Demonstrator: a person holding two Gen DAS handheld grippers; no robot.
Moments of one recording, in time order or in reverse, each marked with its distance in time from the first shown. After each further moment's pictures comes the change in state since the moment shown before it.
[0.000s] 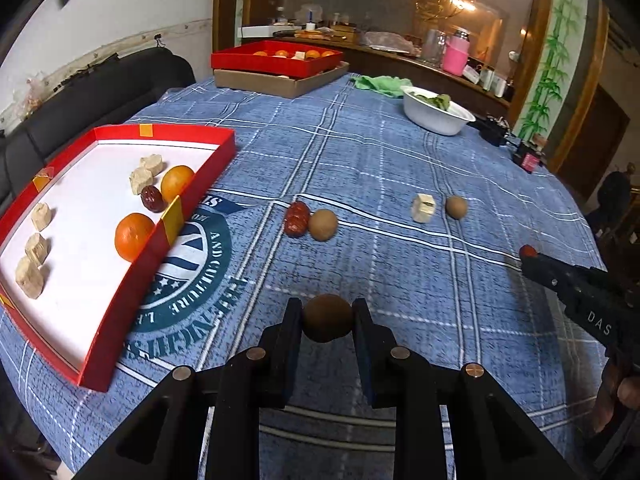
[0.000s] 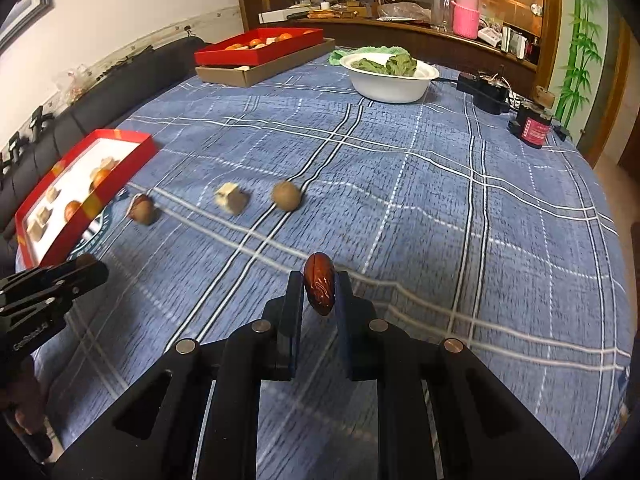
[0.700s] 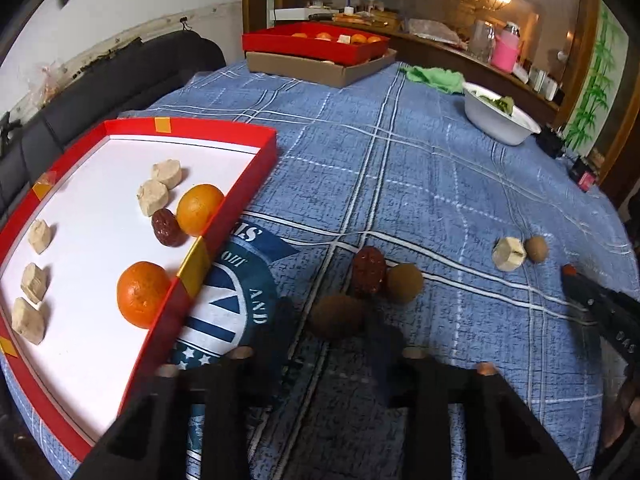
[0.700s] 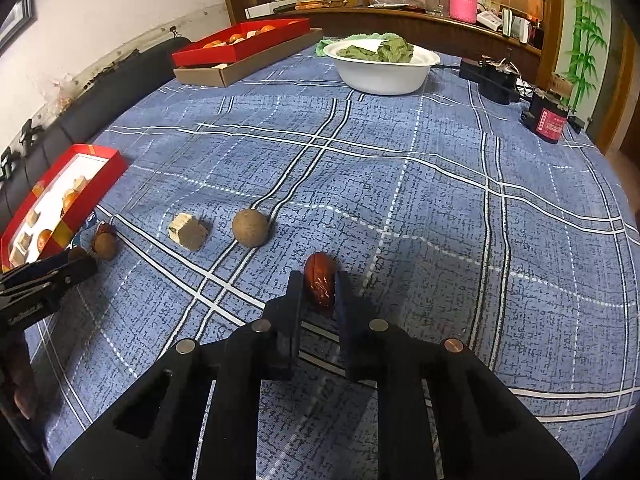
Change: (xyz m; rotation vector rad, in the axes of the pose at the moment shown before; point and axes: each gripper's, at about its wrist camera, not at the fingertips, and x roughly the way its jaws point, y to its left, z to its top) left arm 0.051 0.030 0.043 -0.051 0.060 0.143; right arm 0.050 -0.024 0.028 0.044 0.022 0.013
